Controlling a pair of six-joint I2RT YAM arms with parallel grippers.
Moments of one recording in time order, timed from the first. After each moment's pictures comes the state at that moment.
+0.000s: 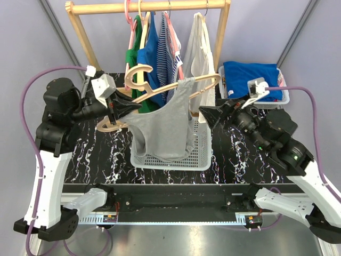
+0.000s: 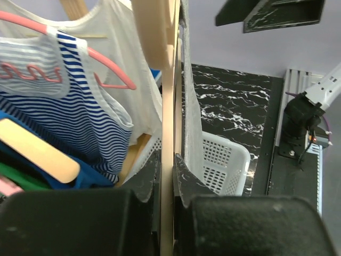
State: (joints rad) left arm -0.23 1.02 1.60 -0.69 0.95 0.19; right arm 0.84 0.85 1.29 -0.37 0.19 0.36
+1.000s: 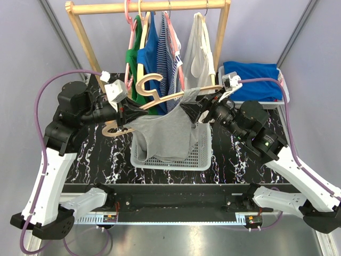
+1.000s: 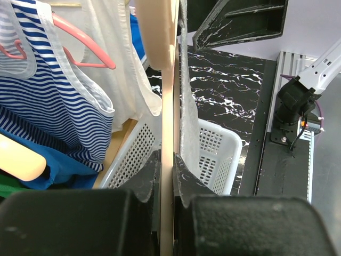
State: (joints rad) left arm -0.36 1.02 1.52 -0.72 0.84 0.22; right arm 0.84 1.00 1.22 -0.12 0.06 0.39
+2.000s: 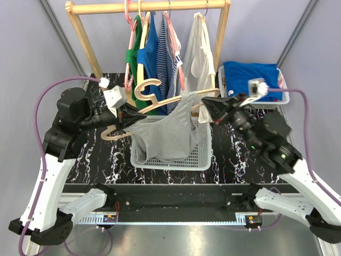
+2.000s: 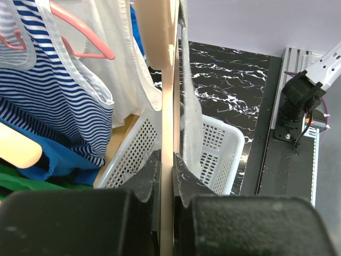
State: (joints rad) left arm -0.37 0.96 1.45 -0.70 0.82 0.23; right arm 0.84 0.88 1.16 -0.08 0.16 0.45
